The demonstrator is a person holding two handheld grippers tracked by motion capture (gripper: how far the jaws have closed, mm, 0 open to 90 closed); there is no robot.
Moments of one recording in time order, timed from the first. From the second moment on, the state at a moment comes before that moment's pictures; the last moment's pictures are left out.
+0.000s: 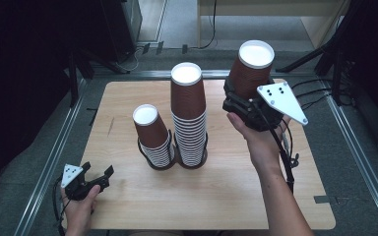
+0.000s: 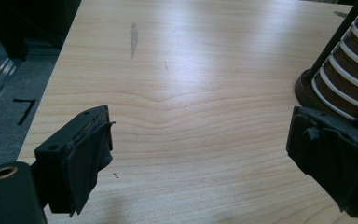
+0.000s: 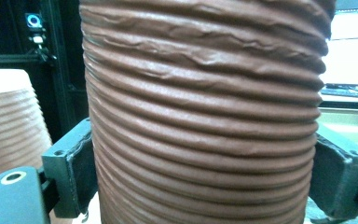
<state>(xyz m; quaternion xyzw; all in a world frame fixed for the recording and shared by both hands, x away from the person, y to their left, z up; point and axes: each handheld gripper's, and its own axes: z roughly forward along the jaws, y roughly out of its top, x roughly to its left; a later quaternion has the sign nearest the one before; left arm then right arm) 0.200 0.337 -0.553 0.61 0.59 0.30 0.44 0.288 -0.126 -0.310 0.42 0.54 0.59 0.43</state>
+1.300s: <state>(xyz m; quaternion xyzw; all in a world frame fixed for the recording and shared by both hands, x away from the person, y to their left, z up) 0.196 0.336 -0.548 0.61 0.58 0.31 0.44 0.271 -0.202 -0.412 0.47 0.55 0.53 0.43</state>
